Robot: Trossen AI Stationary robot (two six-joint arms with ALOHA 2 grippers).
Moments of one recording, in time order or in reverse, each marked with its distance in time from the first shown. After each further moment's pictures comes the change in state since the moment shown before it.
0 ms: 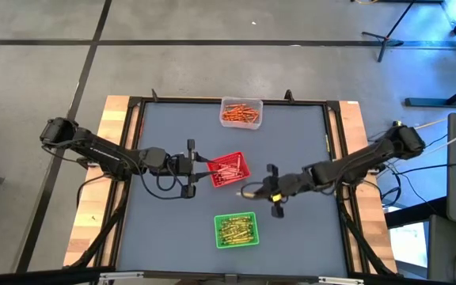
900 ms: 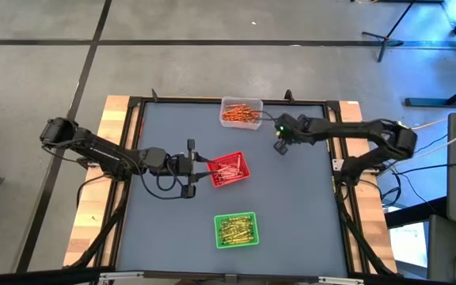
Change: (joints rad) left arm 0.000 0.000 0.000 -0.001 0.000 -0.001; right arm -0.800 0.107 -0.004 -0.428 0.167 -0.081
